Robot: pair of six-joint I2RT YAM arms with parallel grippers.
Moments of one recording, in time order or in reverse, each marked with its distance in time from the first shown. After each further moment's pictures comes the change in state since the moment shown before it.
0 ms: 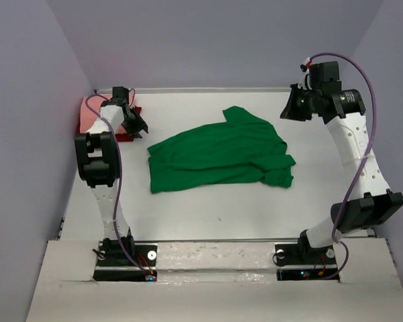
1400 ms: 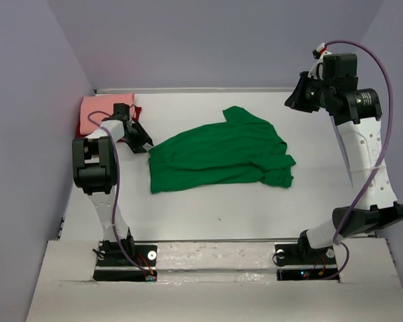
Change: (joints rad) left arm 0.016 -0.095 -0.330 0.192 0.120 -0.023; right arm 0.000 -0.038 0.141 -0.003 -0.005 0.016
